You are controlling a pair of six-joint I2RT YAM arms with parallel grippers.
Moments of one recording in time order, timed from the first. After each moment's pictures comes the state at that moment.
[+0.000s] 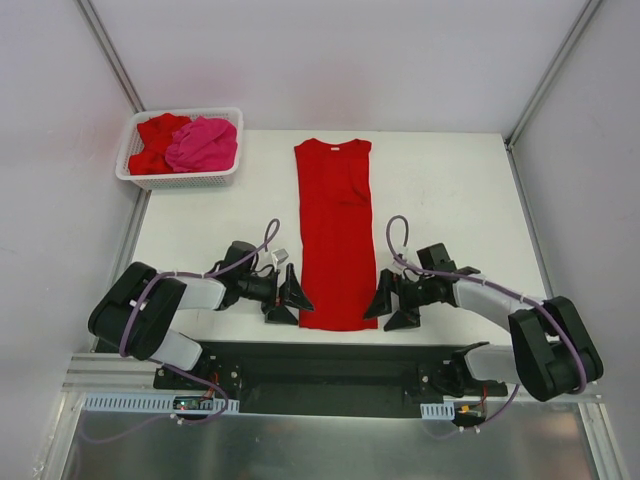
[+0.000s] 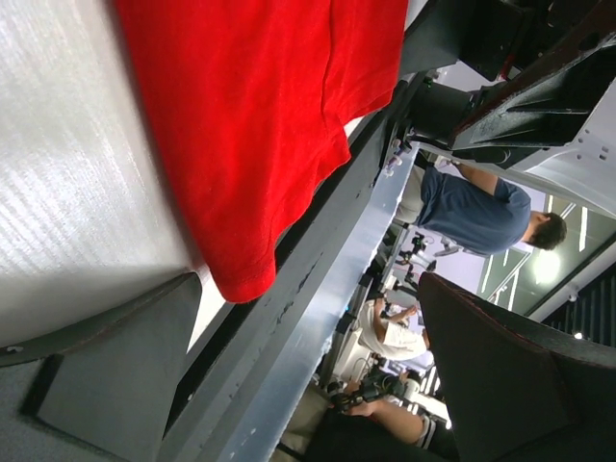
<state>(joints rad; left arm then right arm) -0.43 1.47 0.34 0.26 0.99 -0.89 0.38 1.29 0.45 -0.36 -0.79 0.54</state>
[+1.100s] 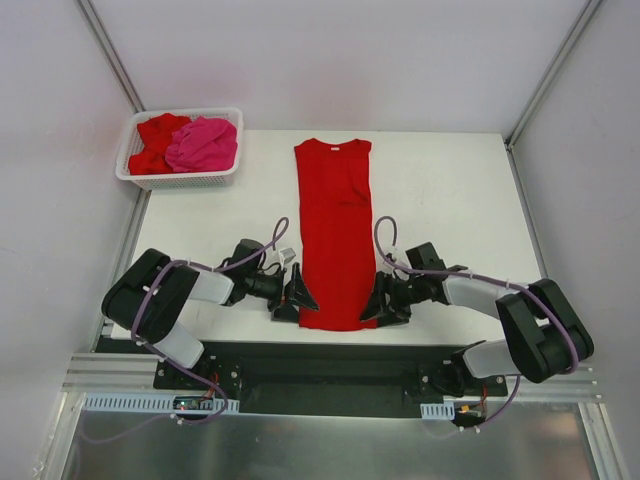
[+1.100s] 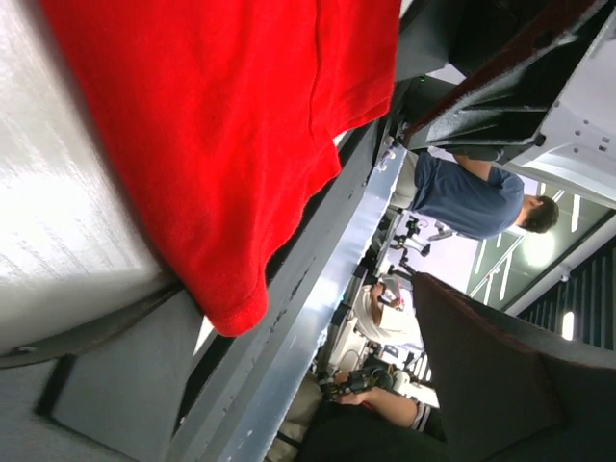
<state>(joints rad) -0.47 1.57 0.38 0.32 0.99 -0.89 0.45 1.39 0.46 -0.23 -0.78 0.57</state>
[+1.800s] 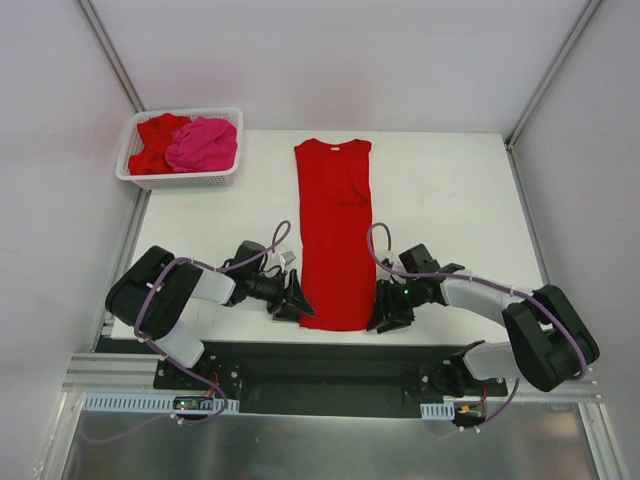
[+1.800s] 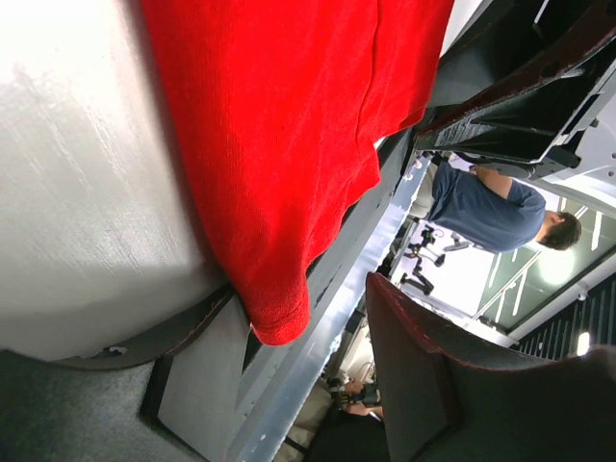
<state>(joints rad) -0.48 1.60 0.38 0.31 0.96 -0.88 0.53 1.35 0.50 -0.41 -0.61 0.51</state>
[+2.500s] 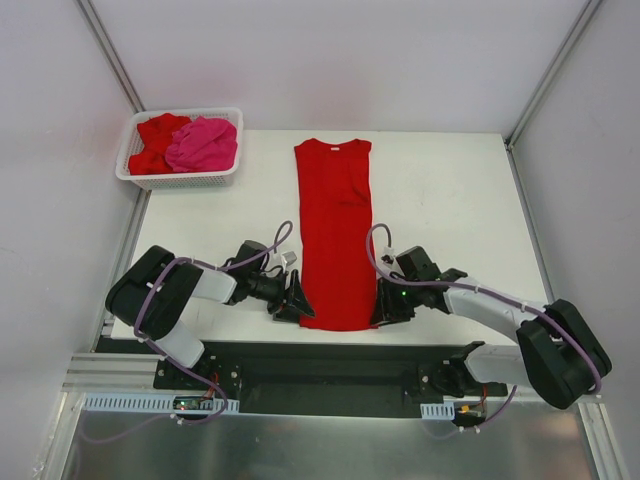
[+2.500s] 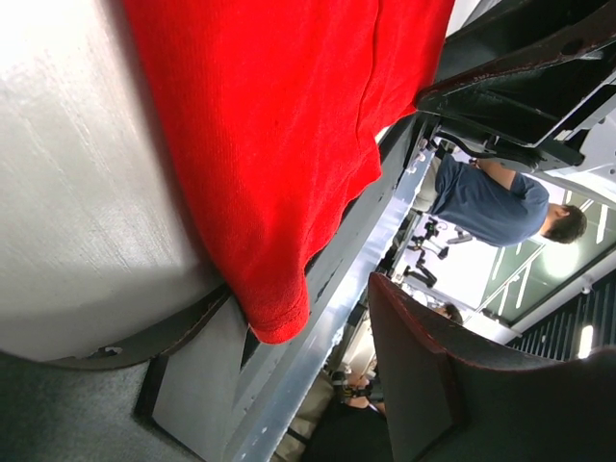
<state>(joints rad) -0.49 1.60 0.40 0.26 0.96 -0.85 0.60 1.25 0.49 -0.38 -0.42 0.53</state>
